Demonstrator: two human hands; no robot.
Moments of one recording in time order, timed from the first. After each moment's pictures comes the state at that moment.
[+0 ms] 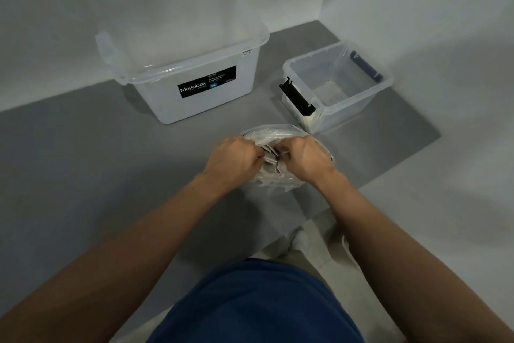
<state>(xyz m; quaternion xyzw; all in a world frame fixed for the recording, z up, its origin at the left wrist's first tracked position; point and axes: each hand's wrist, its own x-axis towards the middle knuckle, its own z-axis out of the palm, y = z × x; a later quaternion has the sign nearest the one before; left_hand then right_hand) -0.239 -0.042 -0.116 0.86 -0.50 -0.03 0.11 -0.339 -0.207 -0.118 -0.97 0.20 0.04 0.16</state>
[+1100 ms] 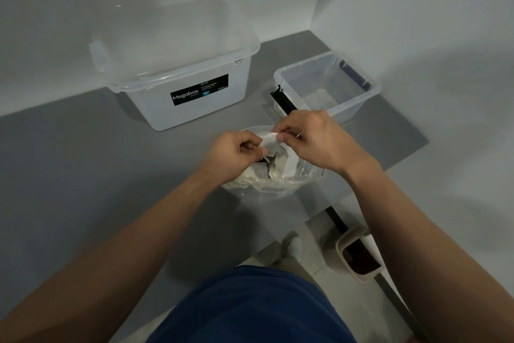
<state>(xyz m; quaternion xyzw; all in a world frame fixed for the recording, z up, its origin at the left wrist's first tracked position) -0.239 -0.054 -0.091 0.78 -0.31 -0.24 0.48 -0.349 -0.226 -0.025 -0.97 0.03 -0.09 0.22</state>
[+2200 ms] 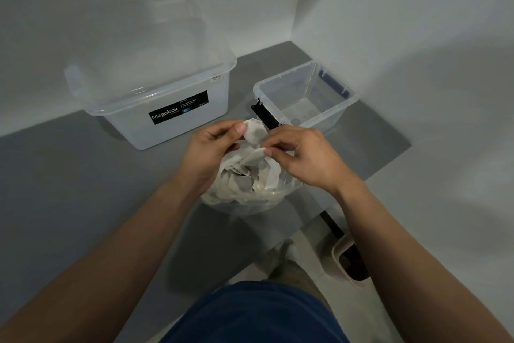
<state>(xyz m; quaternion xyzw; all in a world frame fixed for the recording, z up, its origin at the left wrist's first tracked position) -0.242 -0.076 -0.051 0.58 -0.17 -0.30 0.74 -0.372 -0.240 -0.027 -0.93 0.05 -0.13 0.34</state>
